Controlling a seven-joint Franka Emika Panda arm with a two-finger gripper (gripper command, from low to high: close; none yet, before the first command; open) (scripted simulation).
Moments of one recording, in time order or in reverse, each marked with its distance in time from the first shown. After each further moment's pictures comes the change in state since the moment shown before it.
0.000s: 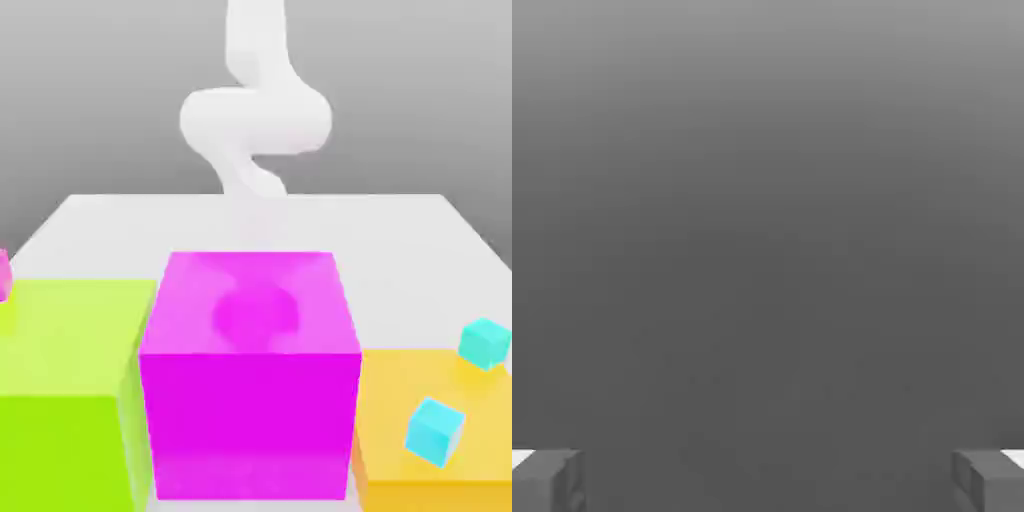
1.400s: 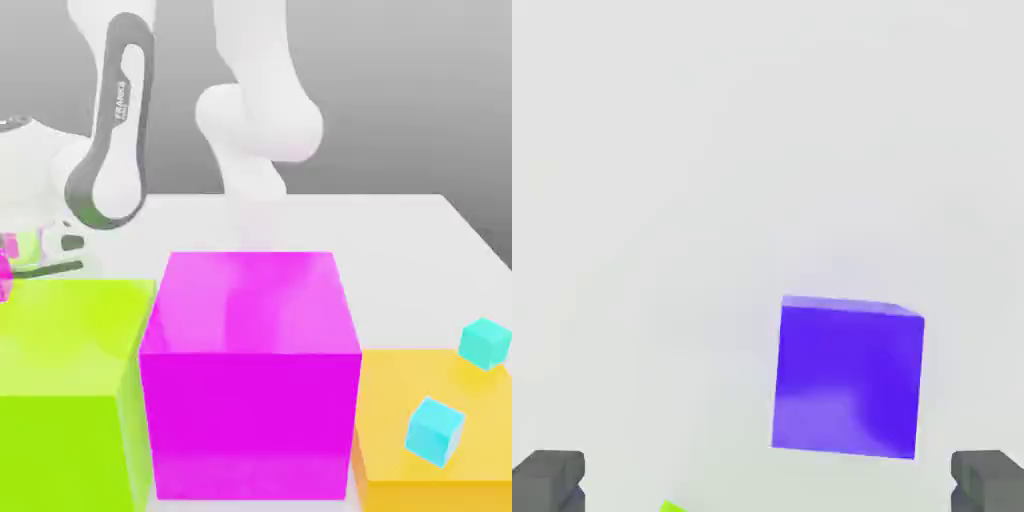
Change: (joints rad) arm -0.753 0.894 -0.100 -0.442 0.055 0.573 1.667
